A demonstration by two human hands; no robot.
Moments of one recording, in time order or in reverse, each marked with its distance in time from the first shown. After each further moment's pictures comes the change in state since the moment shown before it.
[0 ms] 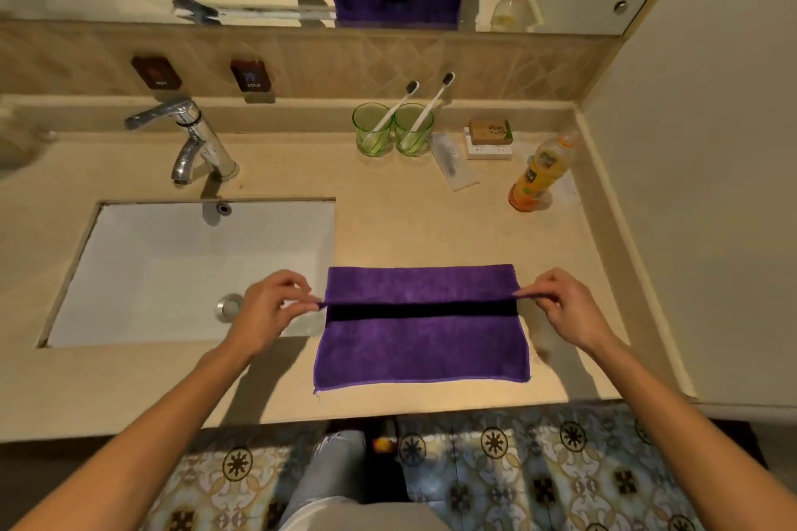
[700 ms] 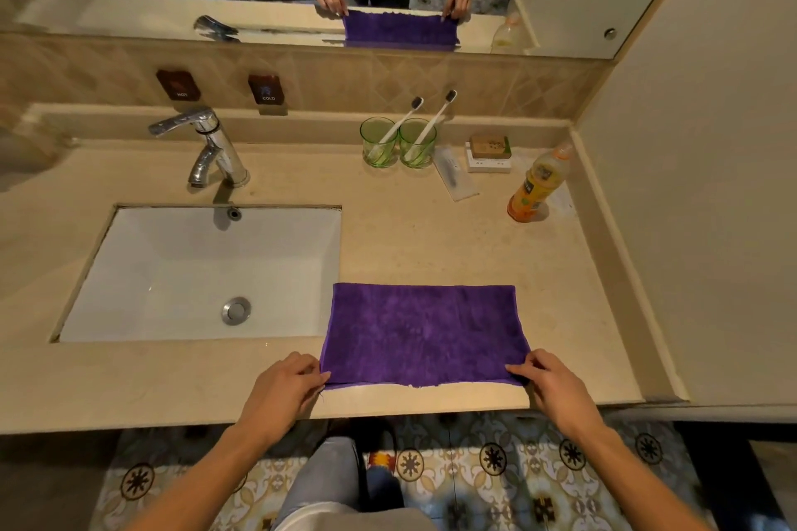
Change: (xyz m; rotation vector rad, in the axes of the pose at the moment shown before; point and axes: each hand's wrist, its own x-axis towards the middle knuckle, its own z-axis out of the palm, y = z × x) left_hand -0.101 -0.030 0.067 0.428 -0.059 0.131; right_hand -0.099 0.027 0.069 -0.306 -0.126 -0.005
